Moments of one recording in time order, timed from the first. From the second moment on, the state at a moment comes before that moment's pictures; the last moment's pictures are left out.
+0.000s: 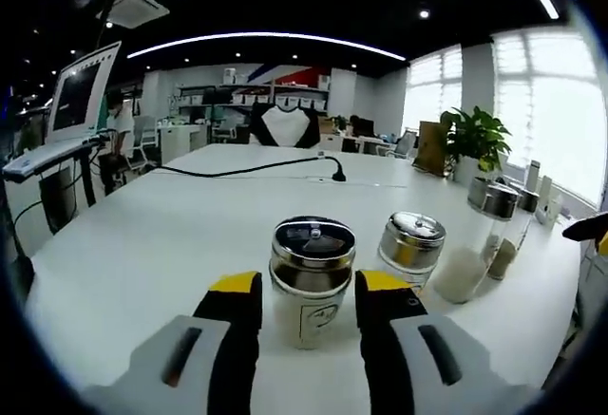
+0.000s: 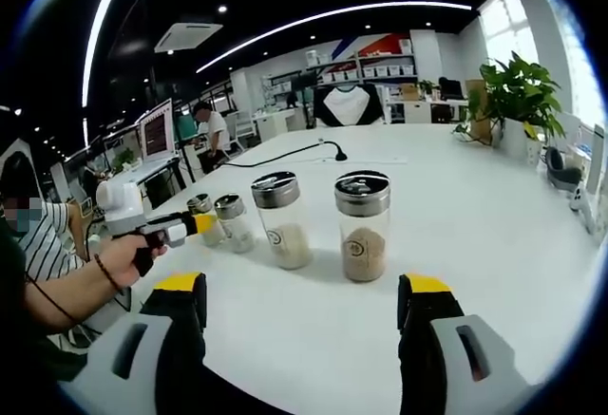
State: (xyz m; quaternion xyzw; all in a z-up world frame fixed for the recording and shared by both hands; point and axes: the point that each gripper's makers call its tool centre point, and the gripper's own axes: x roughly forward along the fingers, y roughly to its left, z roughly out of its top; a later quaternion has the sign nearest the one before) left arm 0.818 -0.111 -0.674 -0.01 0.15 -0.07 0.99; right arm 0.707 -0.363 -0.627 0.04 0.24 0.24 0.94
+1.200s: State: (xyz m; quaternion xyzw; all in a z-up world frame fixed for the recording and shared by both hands) left arm 0.825 -0.115 -0.675 0.00 0.13 -0.14 0.98; right arm 0.700 -0.366 -0.638 0.05 0.24 0.22 0.94
